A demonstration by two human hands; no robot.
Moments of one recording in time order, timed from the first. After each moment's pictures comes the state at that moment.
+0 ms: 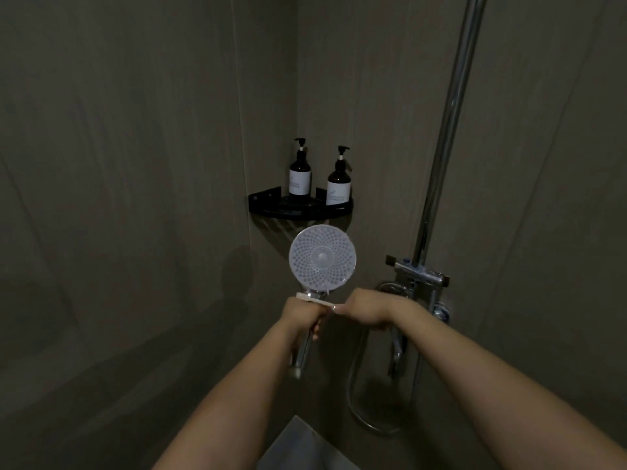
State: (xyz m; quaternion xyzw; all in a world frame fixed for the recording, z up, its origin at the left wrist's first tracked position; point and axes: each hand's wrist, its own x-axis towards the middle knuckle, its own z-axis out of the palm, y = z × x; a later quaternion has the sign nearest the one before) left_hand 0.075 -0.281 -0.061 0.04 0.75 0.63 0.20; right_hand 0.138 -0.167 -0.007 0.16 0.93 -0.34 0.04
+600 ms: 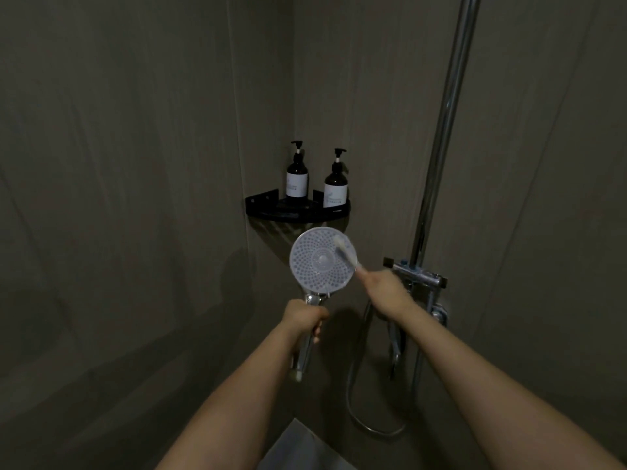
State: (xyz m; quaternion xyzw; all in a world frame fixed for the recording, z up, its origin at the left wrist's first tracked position) left_hand 0.076 -0.275 -0.062 0.05 0.75 0.63 0.20; right_hand 0.142 -0.142 -0.012 0.16 0.88 -0.42 -0.13
